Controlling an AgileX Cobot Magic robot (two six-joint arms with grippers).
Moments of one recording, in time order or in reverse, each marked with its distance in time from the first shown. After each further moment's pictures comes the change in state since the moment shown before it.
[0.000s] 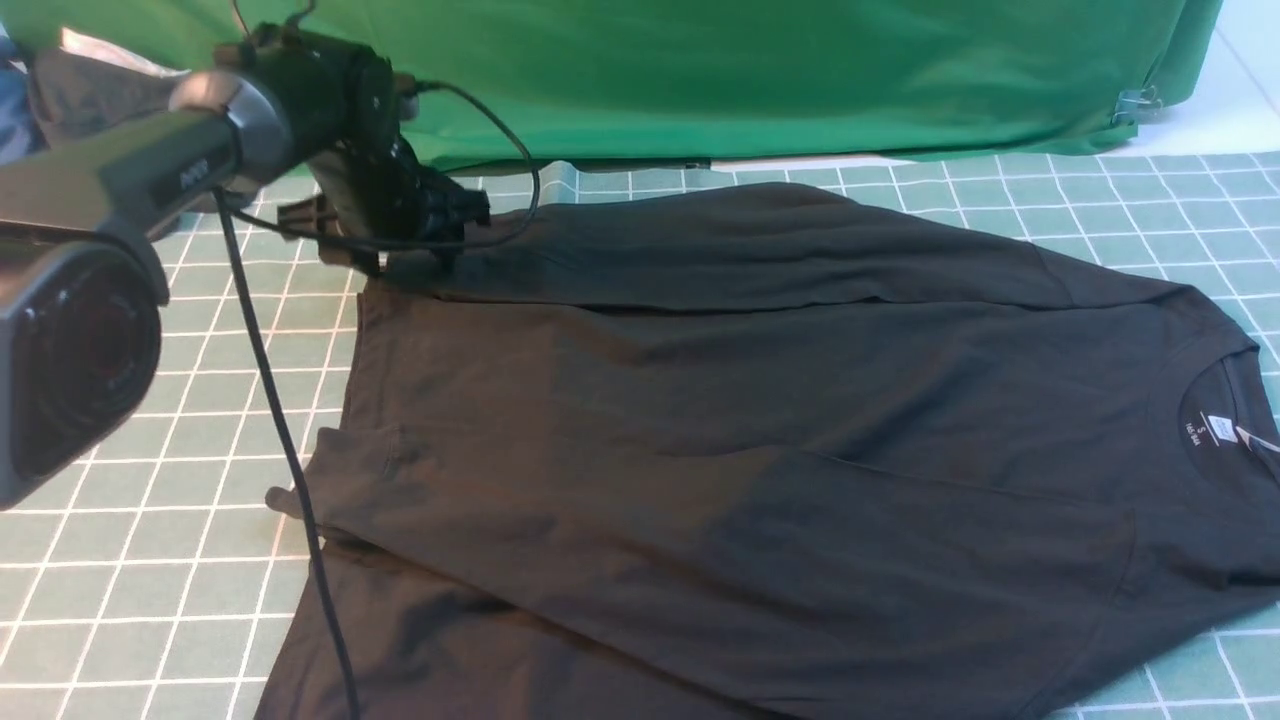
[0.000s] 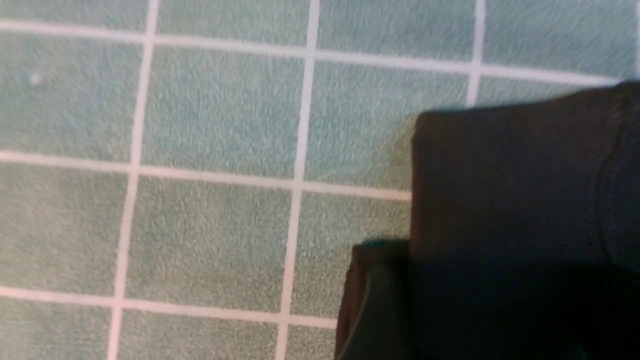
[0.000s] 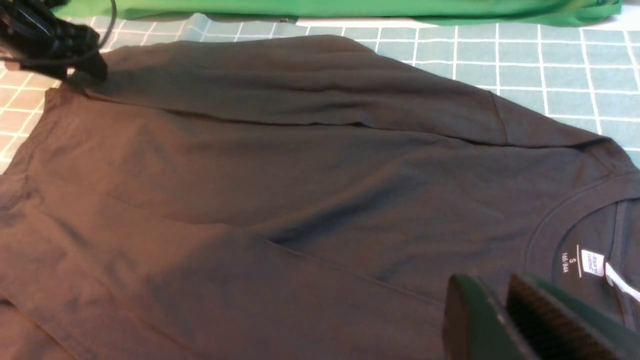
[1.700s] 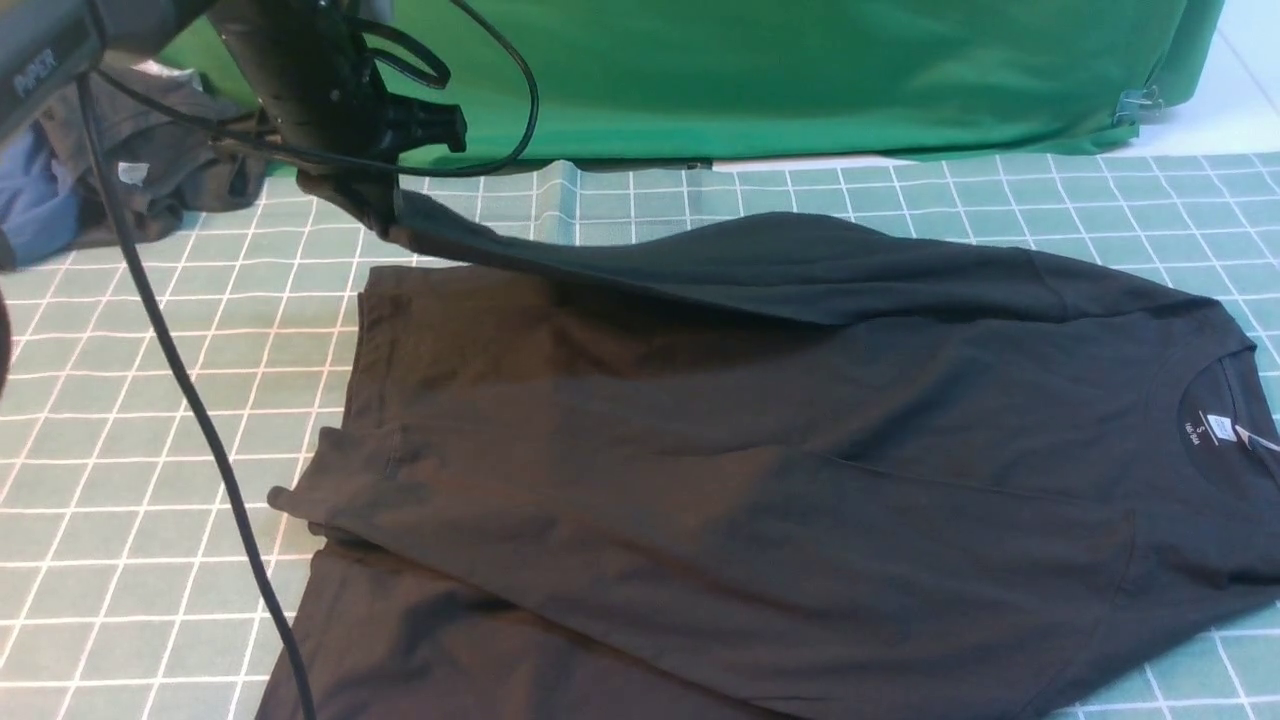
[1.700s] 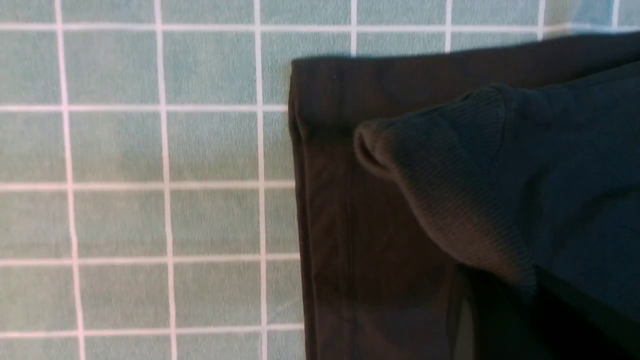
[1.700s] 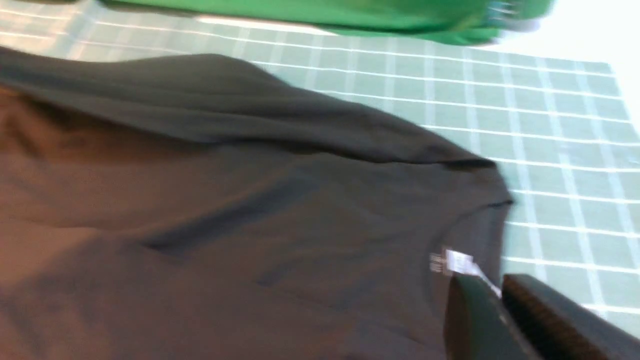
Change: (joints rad) right arm 0.000 0.005 0.000 -0.307 -0.041 0.142; left arm -0.008 -0.261 -0.014 -0.147 0.384 0.183
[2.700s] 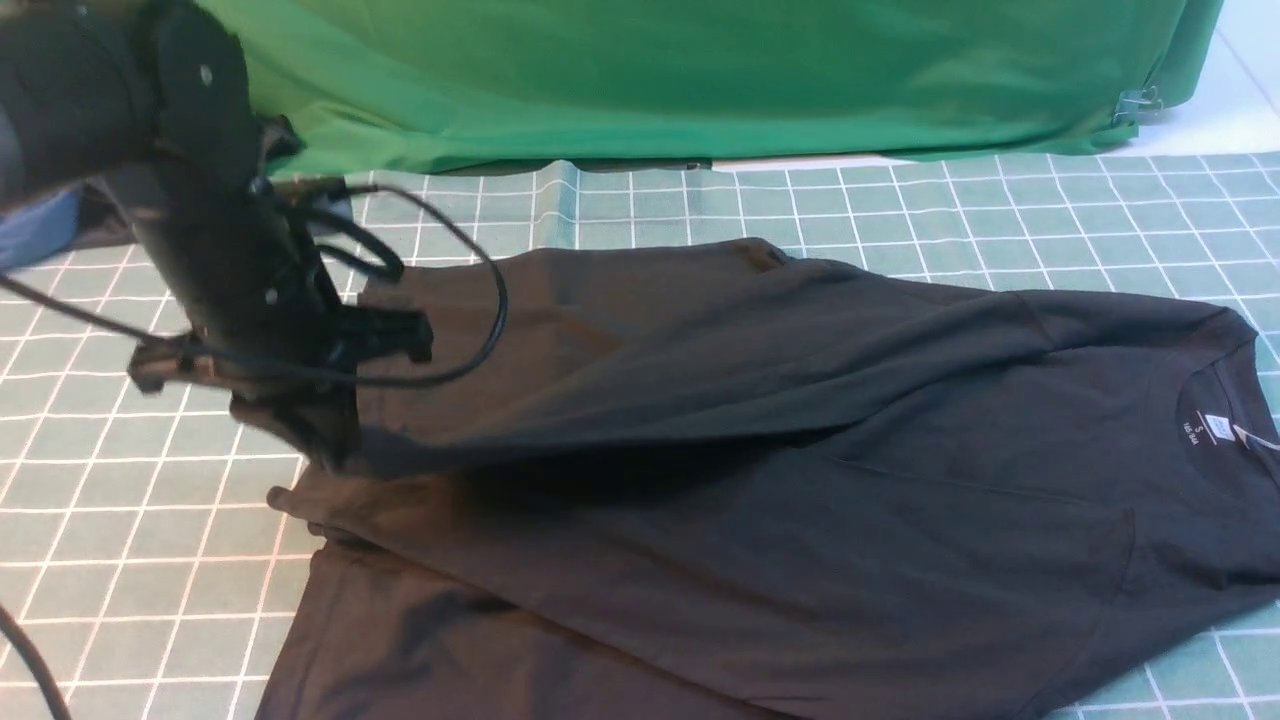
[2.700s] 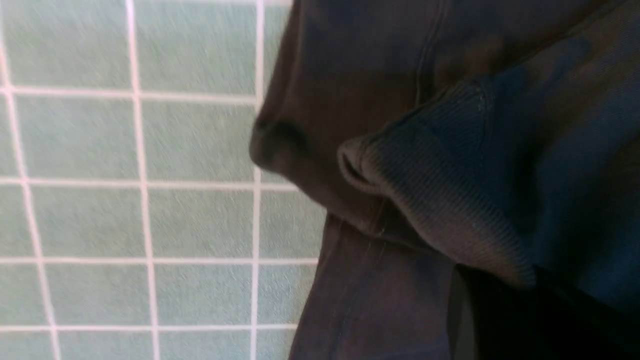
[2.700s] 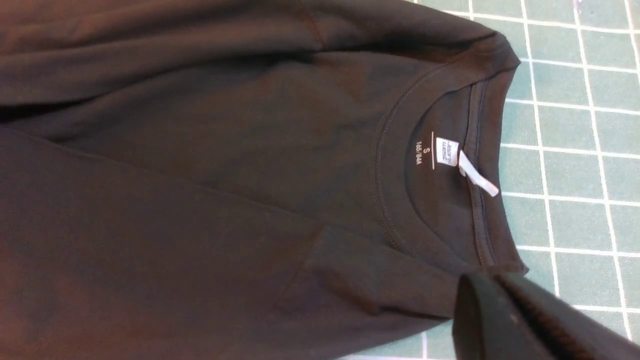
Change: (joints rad) right arm 0.000 0.234 0.000 -0.111 0.042 0.075; left arm -0.023 -0.350 0.652 -0.102 -0.008 -0.057
